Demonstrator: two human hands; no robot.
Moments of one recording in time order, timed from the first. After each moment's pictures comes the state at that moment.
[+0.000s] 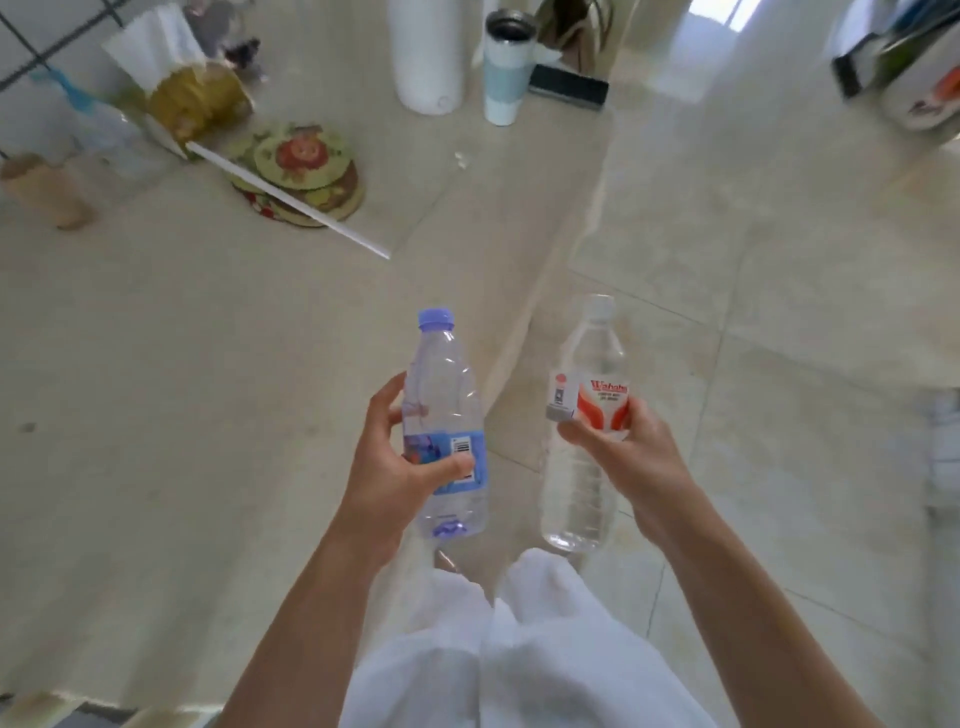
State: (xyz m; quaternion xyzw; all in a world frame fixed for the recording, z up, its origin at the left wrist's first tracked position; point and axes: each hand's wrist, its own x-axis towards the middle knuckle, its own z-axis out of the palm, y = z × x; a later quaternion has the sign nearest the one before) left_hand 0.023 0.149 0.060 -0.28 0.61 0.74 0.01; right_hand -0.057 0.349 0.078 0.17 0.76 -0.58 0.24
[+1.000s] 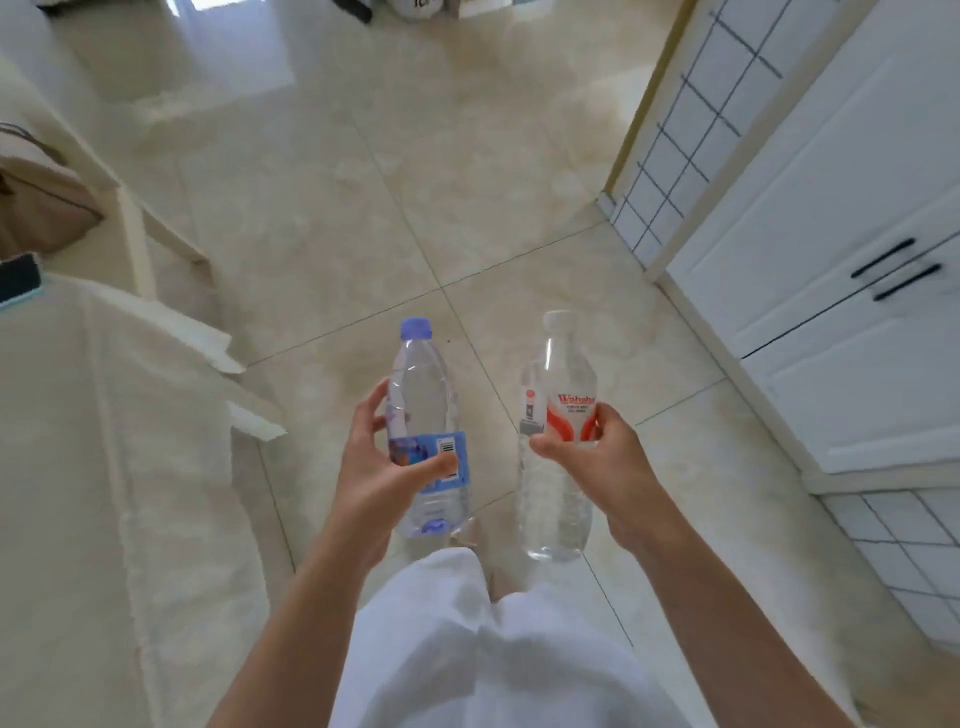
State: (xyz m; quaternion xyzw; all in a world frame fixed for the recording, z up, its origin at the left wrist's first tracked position) left_hand -0.209 0.522 0.043 -0.02 0.70 0.64 0.31; right_hand -0.102 0.702 0.069 0.46 0.64 -0.62 -0.01
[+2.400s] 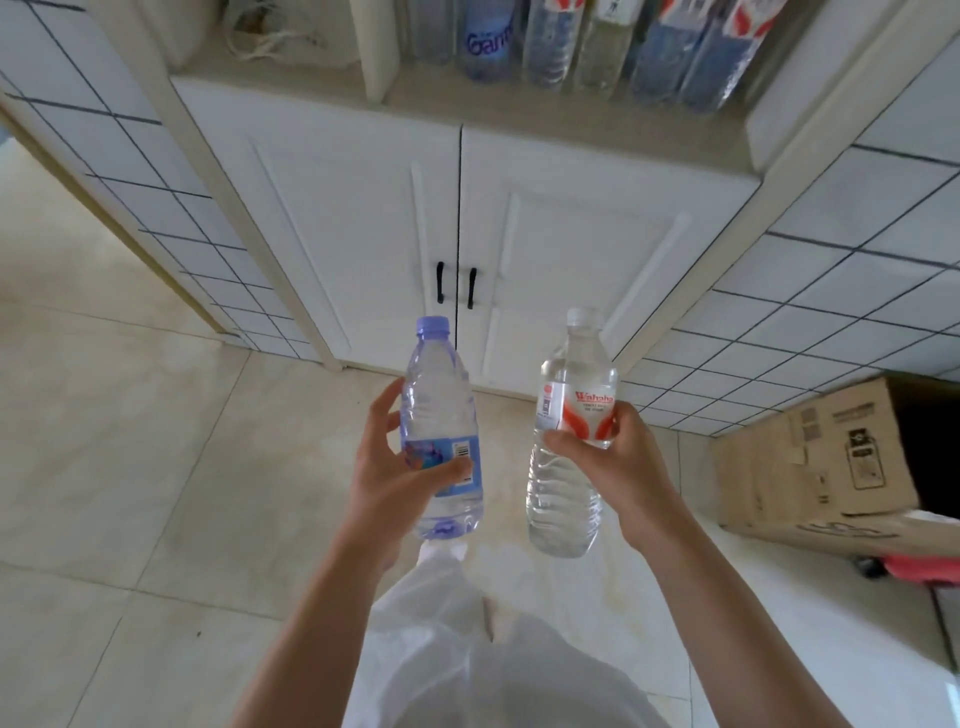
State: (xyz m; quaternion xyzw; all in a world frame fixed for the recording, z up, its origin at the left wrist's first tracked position) left_hand -0.093 1.107 0.065 0.32 0.62 0.45 0.56; right_hand 0.111 1.126 0.085 0.72 0.40 -0.46 -0.32
